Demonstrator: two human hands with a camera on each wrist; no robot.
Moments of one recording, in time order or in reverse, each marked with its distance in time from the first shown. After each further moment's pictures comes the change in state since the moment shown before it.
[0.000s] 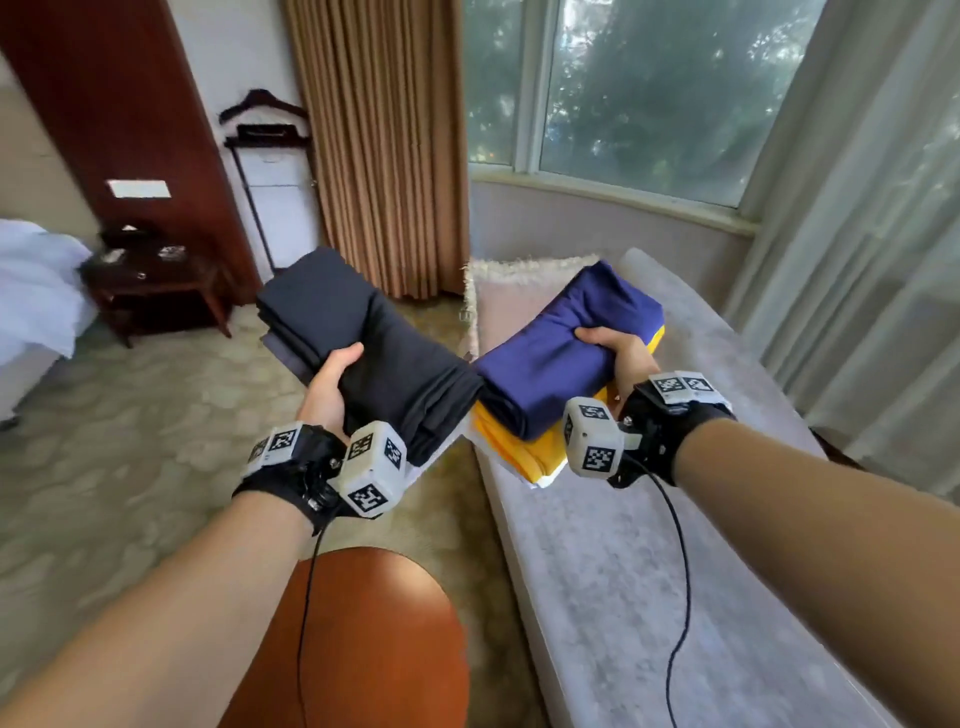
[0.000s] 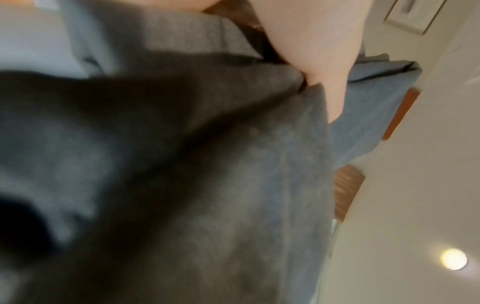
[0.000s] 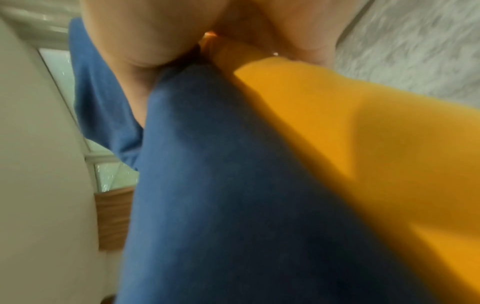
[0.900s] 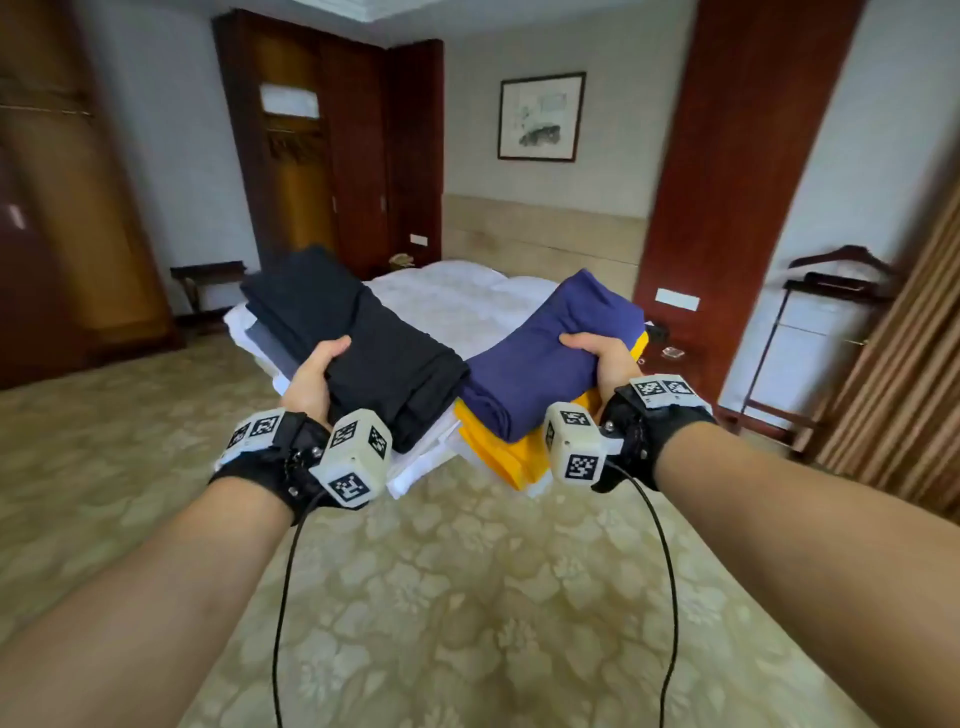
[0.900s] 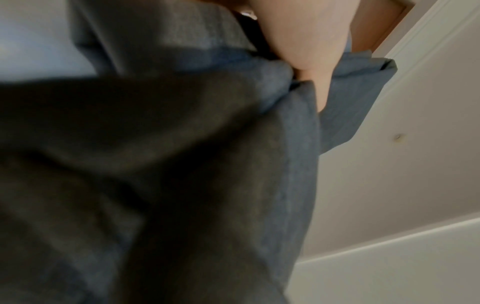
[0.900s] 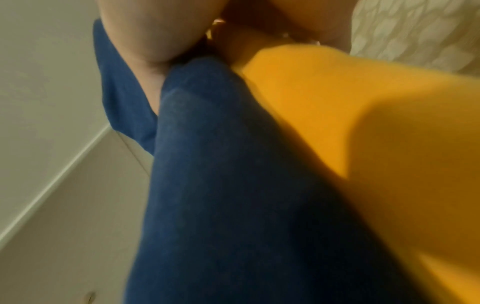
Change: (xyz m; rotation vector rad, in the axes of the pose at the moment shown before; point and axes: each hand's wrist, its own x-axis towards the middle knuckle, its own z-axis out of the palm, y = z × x) left_hand -0.248 0.380 -0.608 -0.322 0.760 0.736; right_hand -0.377 0.108 0.703 -0.154 -1.073 -0.061
